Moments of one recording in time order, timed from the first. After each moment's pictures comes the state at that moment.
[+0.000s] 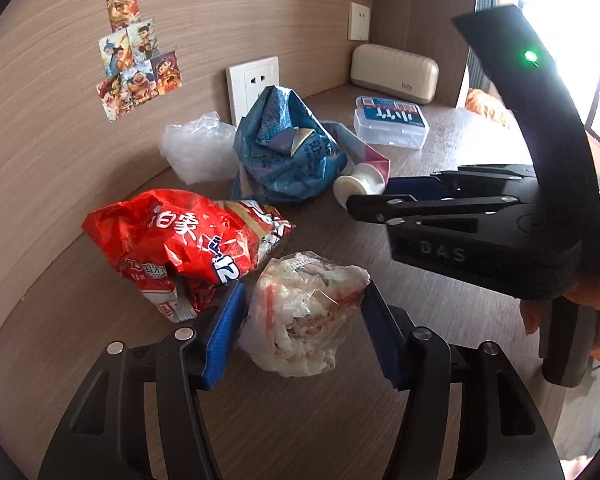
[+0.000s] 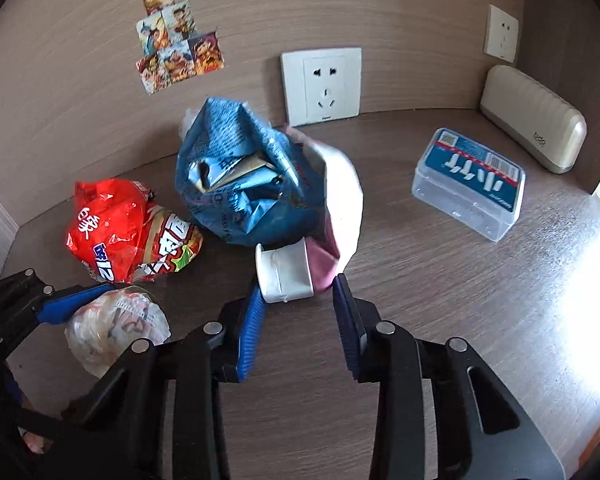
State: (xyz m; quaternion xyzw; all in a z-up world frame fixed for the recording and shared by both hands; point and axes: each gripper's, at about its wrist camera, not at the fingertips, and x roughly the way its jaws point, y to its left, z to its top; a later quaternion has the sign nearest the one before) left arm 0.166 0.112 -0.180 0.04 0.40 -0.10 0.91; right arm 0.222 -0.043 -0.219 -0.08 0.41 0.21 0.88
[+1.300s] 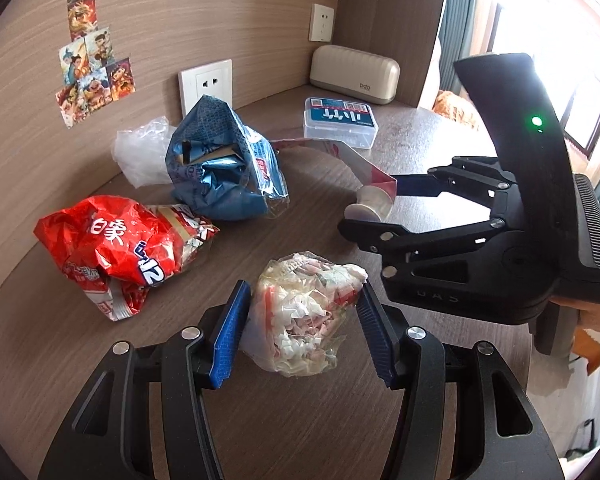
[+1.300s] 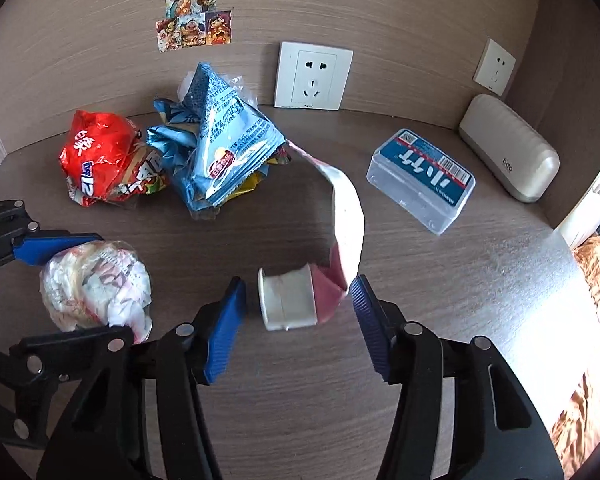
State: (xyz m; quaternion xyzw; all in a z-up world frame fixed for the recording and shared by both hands) left arm 0.159 0.086 -0.178 0.02 0.41 -0.16 0.90; right arm 0.205 -0.059 -0.220 -0.19 0.40 0.20 0.87
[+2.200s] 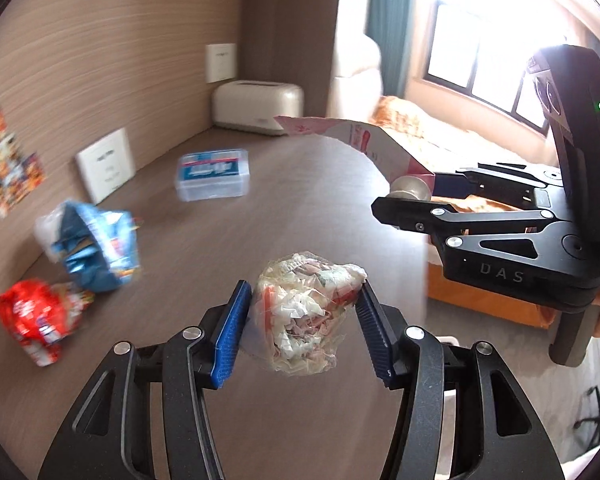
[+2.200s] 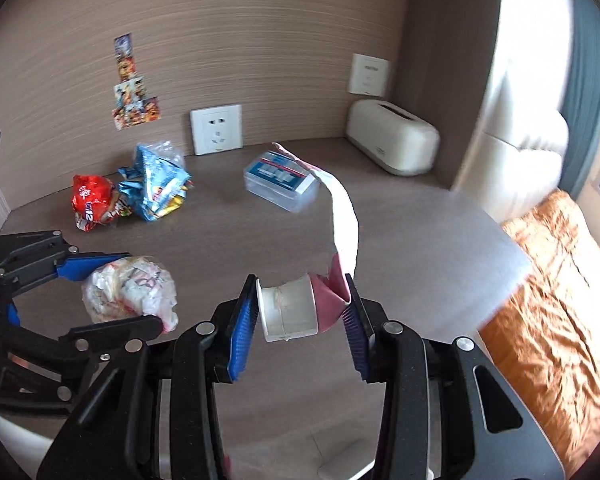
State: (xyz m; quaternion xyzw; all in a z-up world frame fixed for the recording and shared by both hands) left arm 0.132 -0.032 -0.134 0.06 0.36 -0.25 0.90; right arm 0.132 -0.198 -0.147 -0.11 0.35 0.13 0.92
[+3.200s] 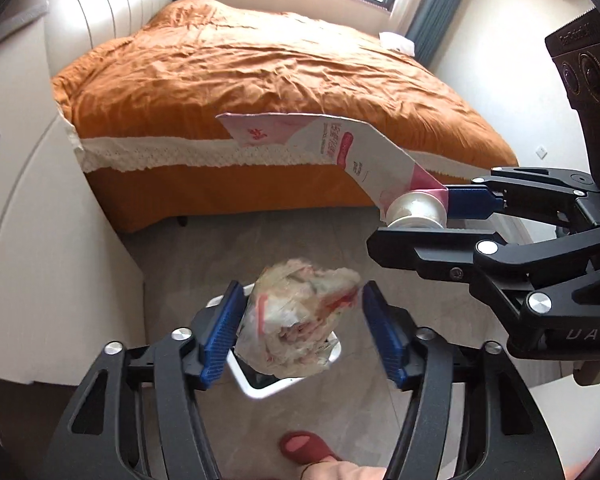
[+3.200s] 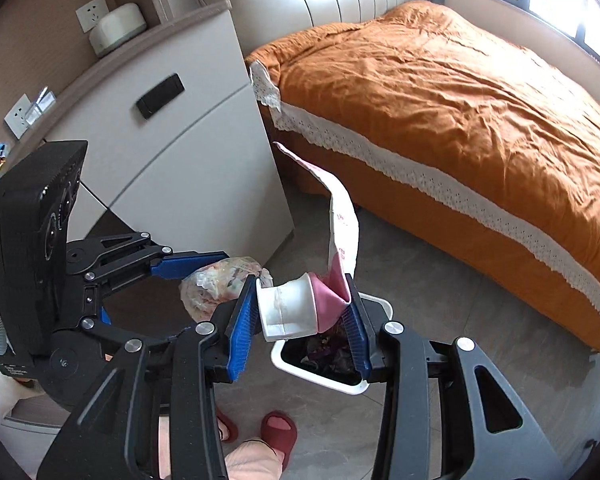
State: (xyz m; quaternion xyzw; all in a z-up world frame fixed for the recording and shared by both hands) left arm 0.053 -0.405 -0.366 0.15 0.45 -0.52 0.71; right arm -0.017 -0.514 -0.326 0.10 0.48 -0.08 0.87
